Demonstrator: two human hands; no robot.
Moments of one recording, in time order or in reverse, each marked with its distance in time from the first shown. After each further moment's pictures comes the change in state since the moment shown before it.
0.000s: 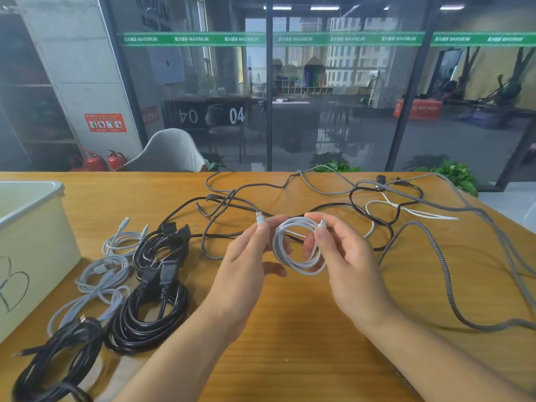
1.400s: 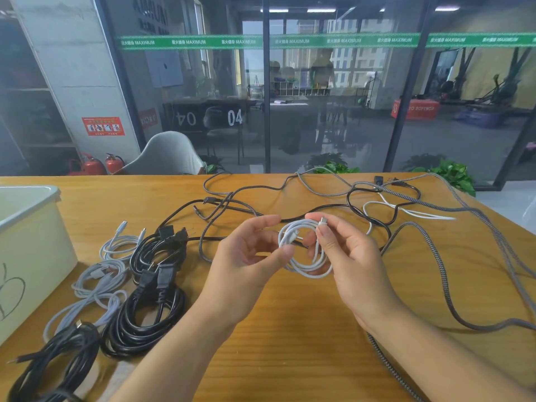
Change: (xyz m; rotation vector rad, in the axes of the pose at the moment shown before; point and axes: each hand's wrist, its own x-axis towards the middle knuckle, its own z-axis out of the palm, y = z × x) left_hand 0.003 0.001 -0.008 0.065 -0.014 0.035; right_hand 0.004 -0.001 -0.010 0.083 0.018 0.083
